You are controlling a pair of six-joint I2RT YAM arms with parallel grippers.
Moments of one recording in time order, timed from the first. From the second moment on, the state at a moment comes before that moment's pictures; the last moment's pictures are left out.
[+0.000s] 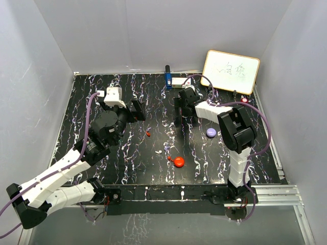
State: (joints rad) left arm -0.84 0.92 0.93 -0.09 -0.62 -0.28; right arm 0.44 2.00 1.32 -0.21 0.22 0.29
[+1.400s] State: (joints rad) left arm -0.76 0.92 0.90 -0.11 -0.59 -0.31; right arm 0.63 2.00 1.31 -0.13 0.10 0.21
